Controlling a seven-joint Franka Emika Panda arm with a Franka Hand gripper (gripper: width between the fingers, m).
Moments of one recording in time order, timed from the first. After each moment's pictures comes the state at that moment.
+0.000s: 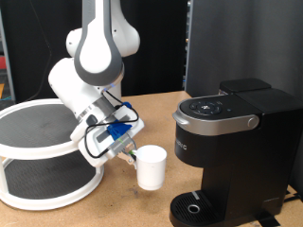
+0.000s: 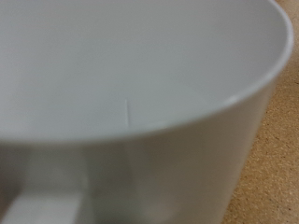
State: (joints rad) arm 0.15 -0.02 -0.33 -2.69 1.69 2.48 -1.70
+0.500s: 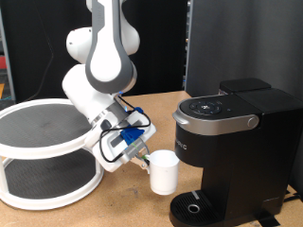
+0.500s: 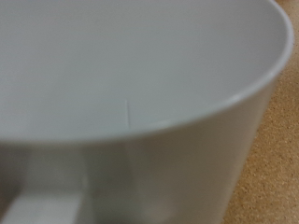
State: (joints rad) arm 0.17 0.04 -0.26 -2.66 1.86 2.49 -1.79
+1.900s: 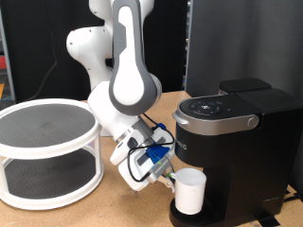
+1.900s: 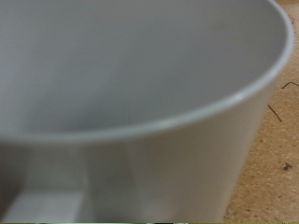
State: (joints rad) arm 0.19 0.23 -0.14 -2.50 2.10 2.52 -1.91
